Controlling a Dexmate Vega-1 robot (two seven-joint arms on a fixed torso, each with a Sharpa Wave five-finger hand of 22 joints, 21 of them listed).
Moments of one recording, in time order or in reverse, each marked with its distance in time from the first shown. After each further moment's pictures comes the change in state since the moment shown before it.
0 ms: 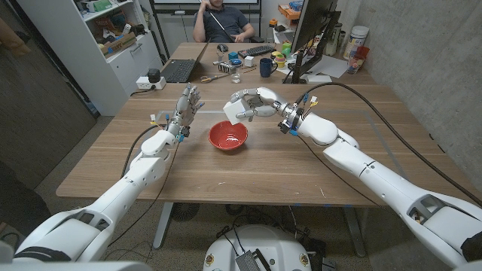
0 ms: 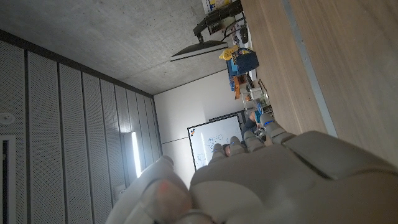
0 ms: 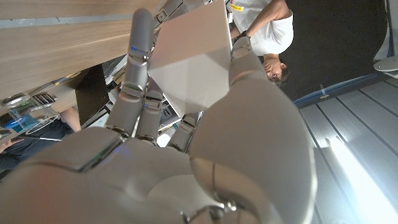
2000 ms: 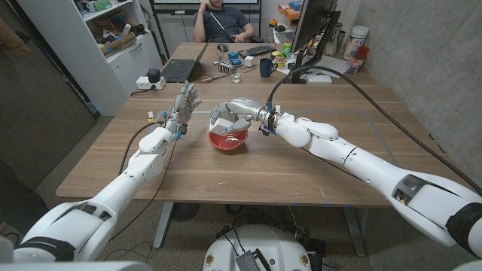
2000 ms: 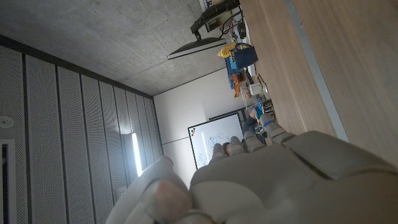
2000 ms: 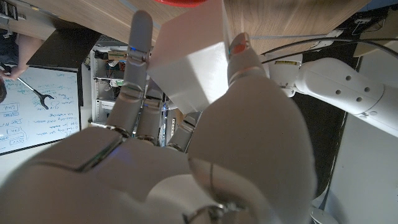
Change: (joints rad) left arm -0.058 -0.010 0.004 0.099 0.014 -0.031 -0.040; left_hand 0.000 0.000 -0.007 0.001 0.000 0.004 0.004 0.000 0.000 0.000 0.000 0.000 0.000 0.000 0.000 0.000 0.000 0.004 -0.004 -0.008 0.000; right arm 0.164 0.040 -0.209 0.034 -0.722 -0.029 -0.292; right_hand 0.024 -0.024 0.007 -0.007 -0.011 0.034 -0.002 0.007 0.000 0.022 -0.008 -0.007 0.000 -0.007 -0.025 -0.038 -0.025 -0.038 0.037 -0.031 -0.011
